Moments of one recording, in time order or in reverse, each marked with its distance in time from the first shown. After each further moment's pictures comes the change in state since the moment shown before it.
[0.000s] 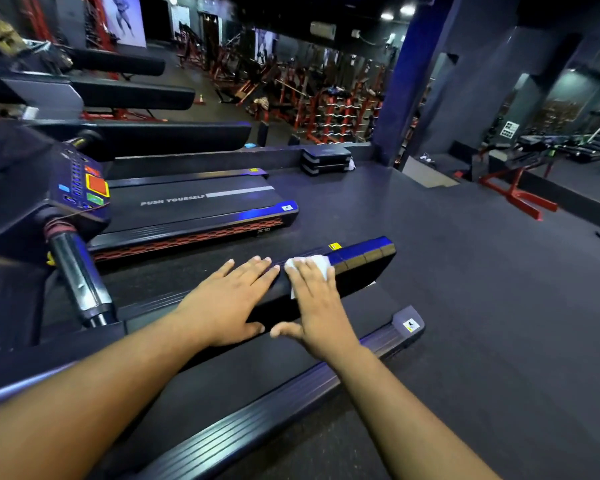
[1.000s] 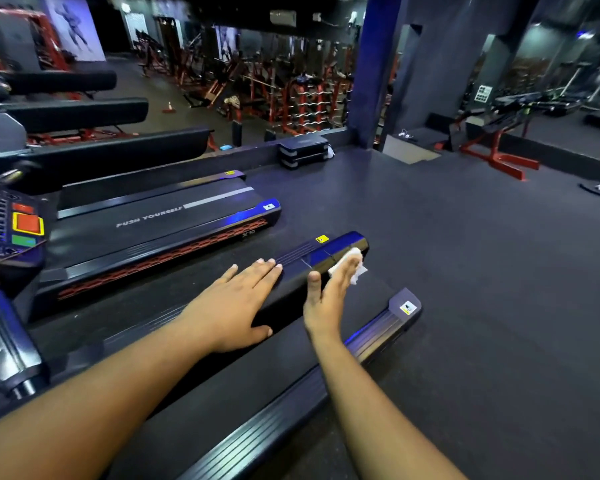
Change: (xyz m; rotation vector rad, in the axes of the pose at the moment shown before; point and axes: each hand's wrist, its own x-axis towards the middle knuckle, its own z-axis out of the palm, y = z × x) left_hand 0.077 0.028 -0.001 -0.042 -0.029 0.115; right_hand 0.017 0.067 0.035 0.628 0.567 0.683
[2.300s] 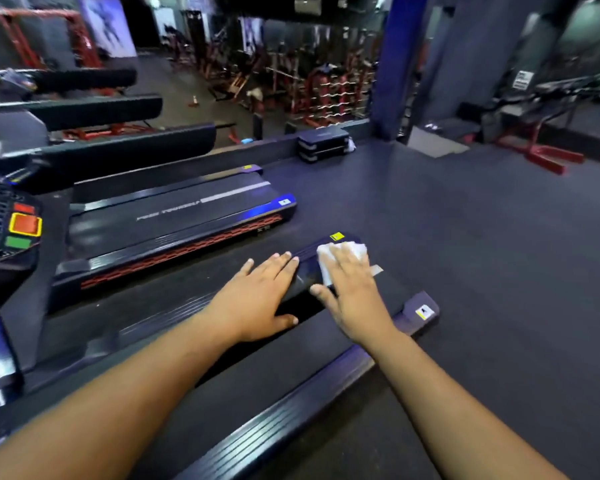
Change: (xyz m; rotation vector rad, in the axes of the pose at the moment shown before) left_hand 0.064 0.033 -0.005 -0.018 -0.043 -0.100; right_hand 0.070 0.003 -0.083 -0.584 -0.458 -0.566
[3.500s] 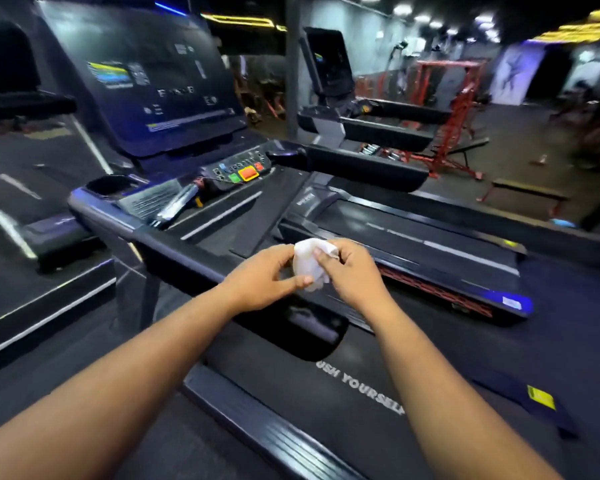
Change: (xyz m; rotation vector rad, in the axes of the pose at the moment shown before) left_hand 0.096 0.110 -0.044 -0.407 0.555 -0.989; right_hand 0.189 0.087 -0.017 1.114 -0.660 -0.415
